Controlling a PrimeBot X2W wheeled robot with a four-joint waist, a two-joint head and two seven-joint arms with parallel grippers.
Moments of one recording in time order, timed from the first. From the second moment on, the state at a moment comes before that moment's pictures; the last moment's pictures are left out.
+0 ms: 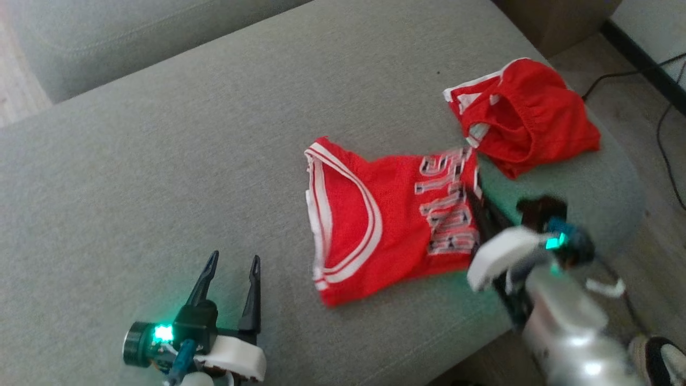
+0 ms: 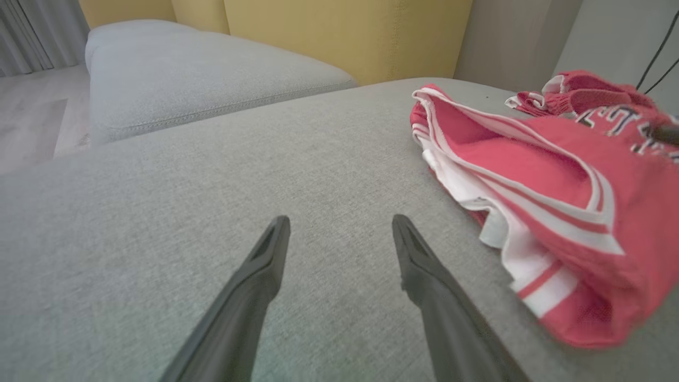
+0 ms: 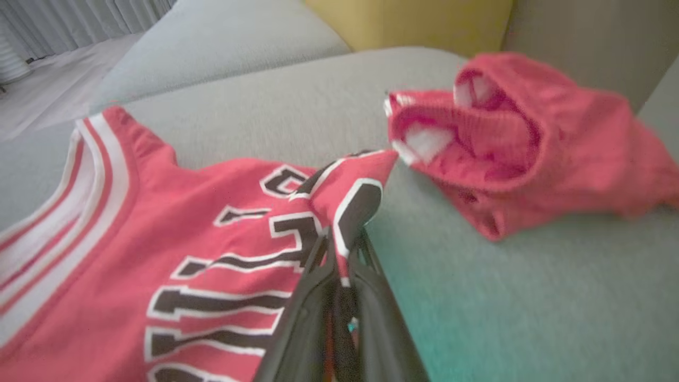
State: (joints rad) left arm -0.09 0.05 -0.23 0.42 -0.06 0.03 -0.25; right arm -0.47 -0.05 0.27 0.90 0.22 0.13 -0.25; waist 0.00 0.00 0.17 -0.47
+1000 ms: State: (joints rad) left arm -0.12 0.07 -0.14 0.41 -0.04 0.04 -0.25; right arm -0.73 -0.09 -0.07 0.77 -0.10 0.13 -0.25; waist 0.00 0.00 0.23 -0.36
